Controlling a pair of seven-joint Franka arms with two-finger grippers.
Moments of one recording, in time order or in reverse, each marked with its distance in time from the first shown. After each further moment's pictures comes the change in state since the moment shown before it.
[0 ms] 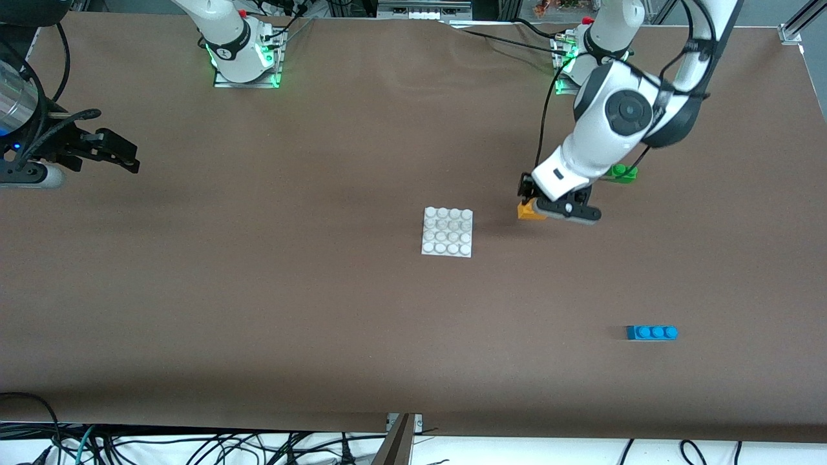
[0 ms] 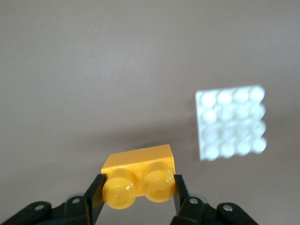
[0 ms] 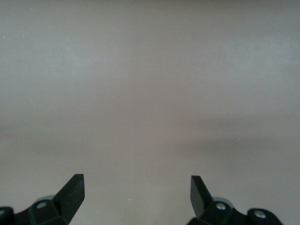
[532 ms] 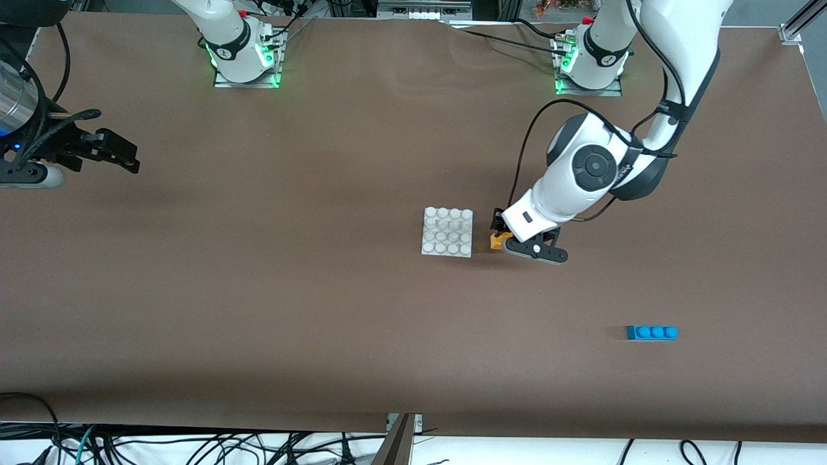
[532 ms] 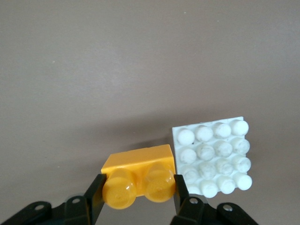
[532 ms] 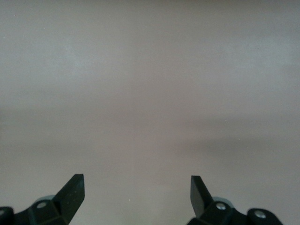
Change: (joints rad) left arm -0.081 0.222 0.000 0.208 0.112 0.000 -0.100; right arm 0.000 0.000 0.000 0.000 0.000 0.001 0.000
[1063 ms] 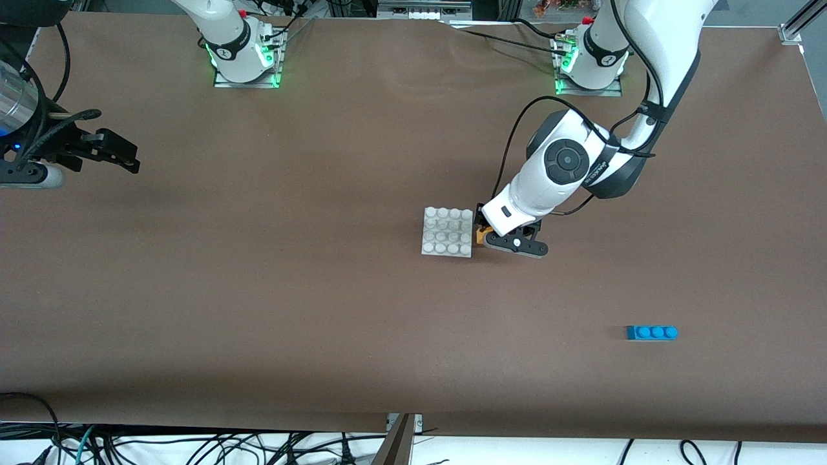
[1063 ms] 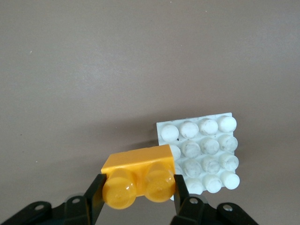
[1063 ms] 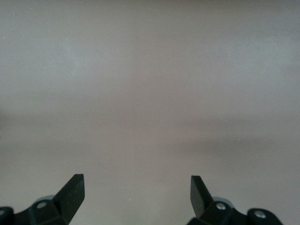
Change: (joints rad) left arm -0.042 0.015 0.004 0.007 0.010 0.000 -0.051; right arm 0.000 0.000 0.000 0.000 0.000 0.000 0.000
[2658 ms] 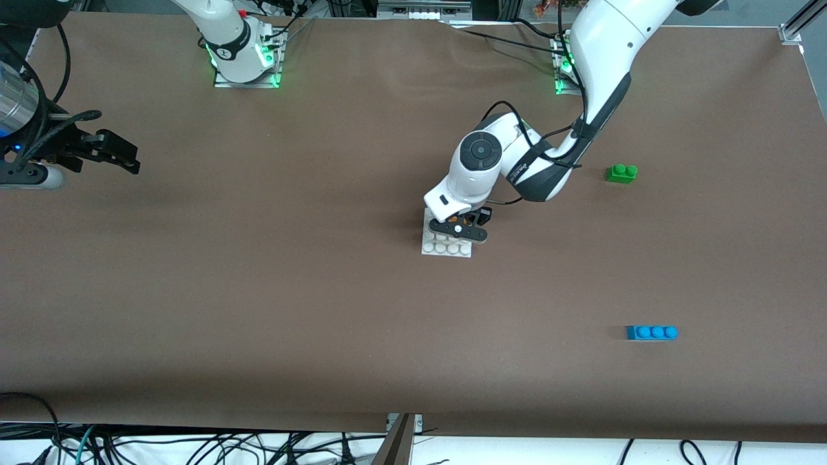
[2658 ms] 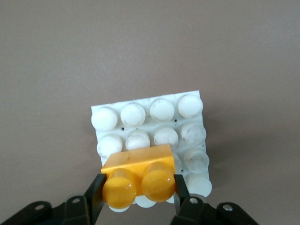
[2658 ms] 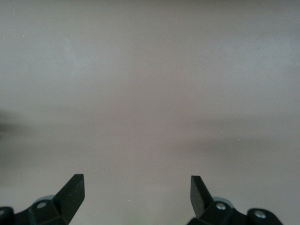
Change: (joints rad) left arm -0.182 0.173 -0.002 0.081 0.207 0.018 -0.264; right arm 0.000 0.002 0.000 -0.001 0.000 0.003 0.000
